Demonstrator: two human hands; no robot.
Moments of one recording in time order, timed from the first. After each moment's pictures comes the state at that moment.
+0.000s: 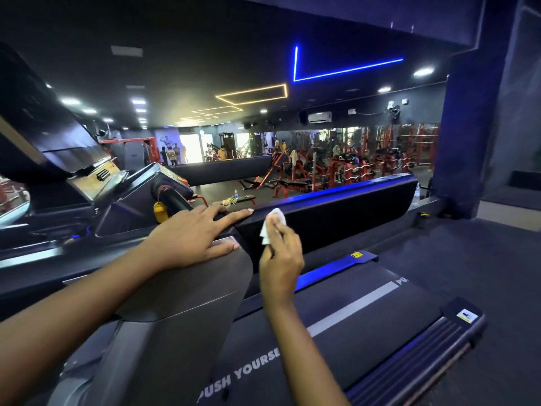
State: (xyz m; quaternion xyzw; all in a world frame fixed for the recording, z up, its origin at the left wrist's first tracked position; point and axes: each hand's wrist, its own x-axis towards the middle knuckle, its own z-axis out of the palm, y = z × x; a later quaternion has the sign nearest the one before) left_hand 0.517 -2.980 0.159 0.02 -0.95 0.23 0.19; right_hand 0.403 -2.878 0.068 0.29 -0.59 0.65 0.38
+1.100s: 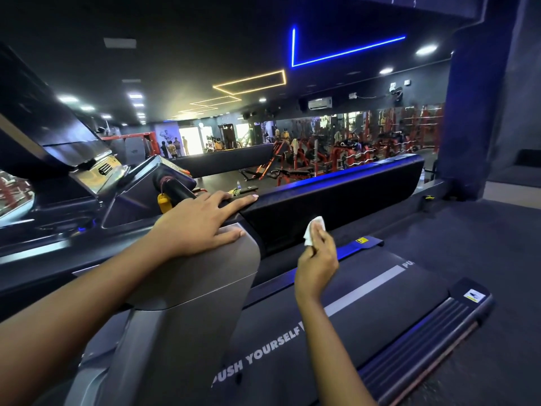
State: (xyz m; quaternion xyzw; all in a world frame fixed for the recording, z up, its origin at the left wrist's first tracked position) left_hand 0.516 -2.979 0.162 0.03 -0.95 0.24 0.18; right_hand 0.373 -2.865 0.027 0.14 -0.60 0.74 0.25
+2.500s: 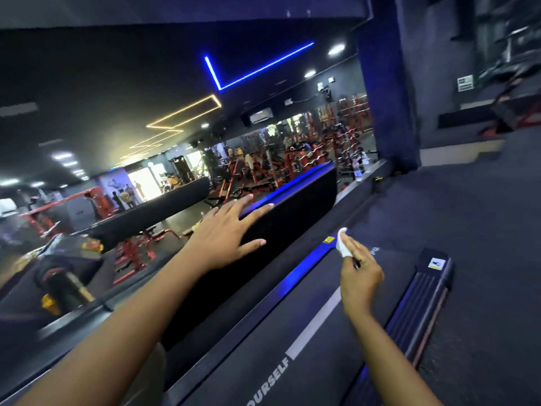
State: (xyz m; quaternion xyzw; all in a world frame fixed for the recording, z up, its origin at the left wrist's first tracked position) left_hand 0.312 -2.905 0.172 -0.04 -0.95 0.27 0.15; right_hand 0.224 -2.733 0.009 0.02 -0.55 0.80 0.22
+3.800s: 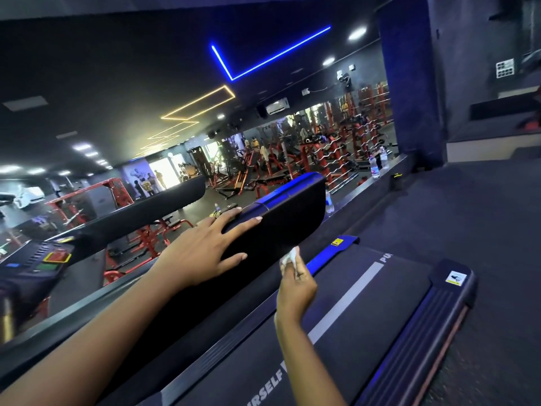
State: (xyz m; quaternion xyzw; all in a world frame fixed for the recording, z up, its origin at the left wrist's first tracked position) left_hand 0.239 -2.895 0.160 -0.03 -0.96 0.27 0.11; right_hand 0.156 -2.822 0.009 -0.06 -0.38 0.92 0.00
